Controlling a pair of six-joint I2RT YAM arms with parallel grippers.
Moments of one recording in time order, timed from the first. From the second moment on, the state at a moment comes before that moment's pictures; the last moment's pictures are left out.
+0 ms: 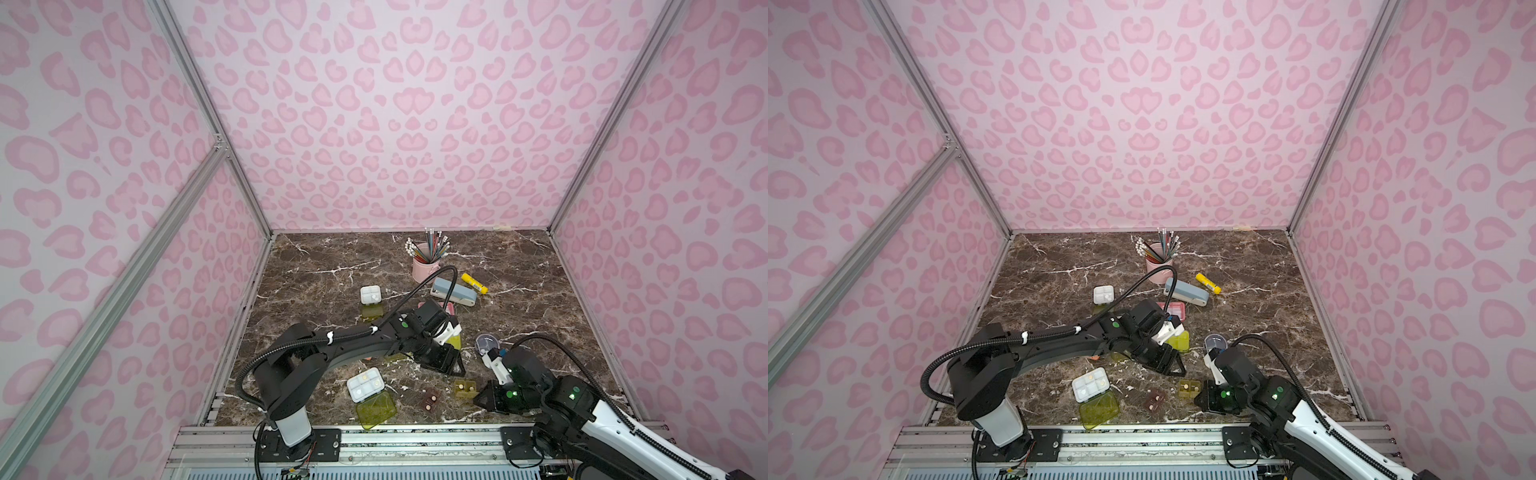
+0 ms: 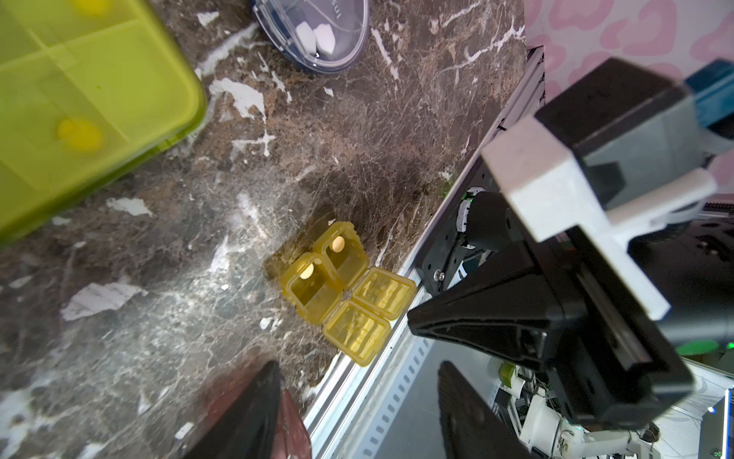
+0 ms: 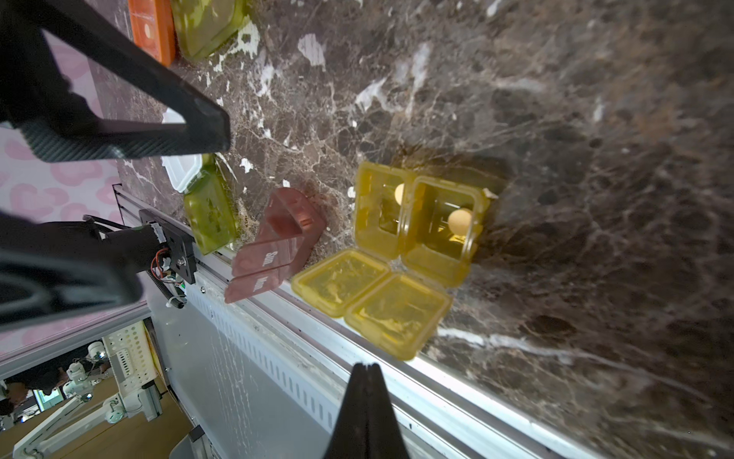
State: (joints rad) left arm -1.00 1.73 1.14 -0.43 0.59 -0.58; right arm 0.77 0.58 0.37 -0.81 -0.38 0.89
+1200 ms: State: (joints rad) left arm -1.01 1.81 1.17 -0.40 0.62 -0.58; right arm 0.76 0.77 0.43 -0.72 -0.25 0.79
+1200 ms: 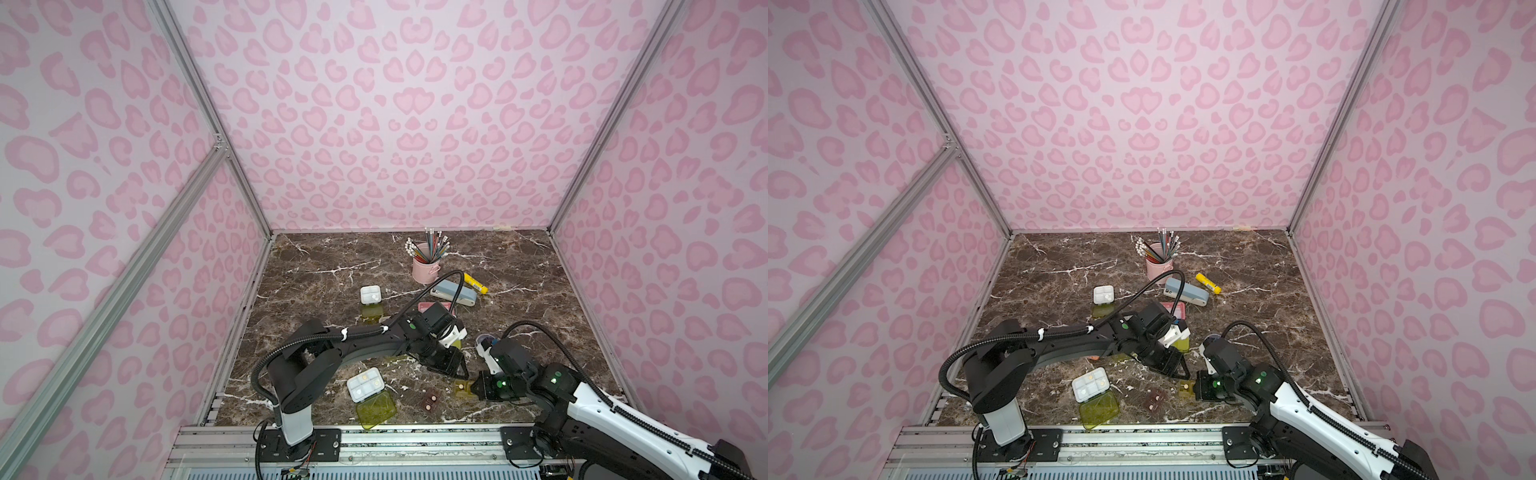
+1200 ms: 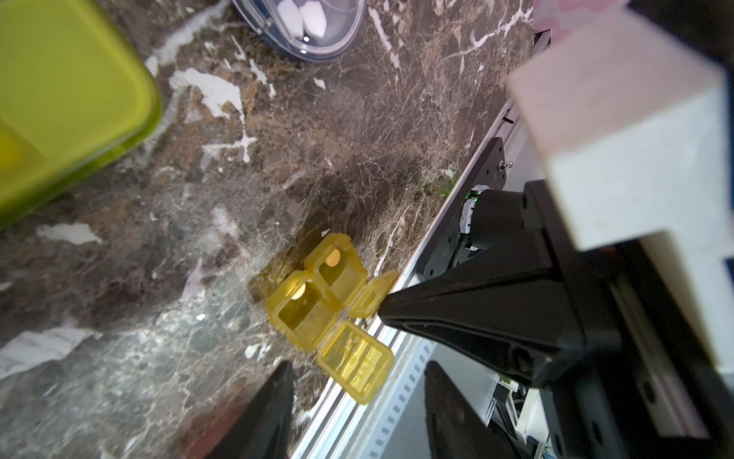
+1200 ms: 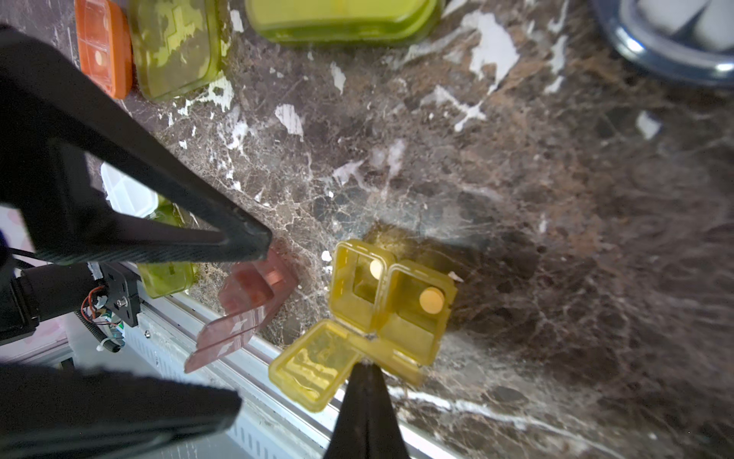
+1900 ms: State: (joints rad) left arm -1.01 1.81 1.16 -0.40 0.62 -0.58; right arm 0.73 0.84 0.43 -0.67 -0.24 0.74
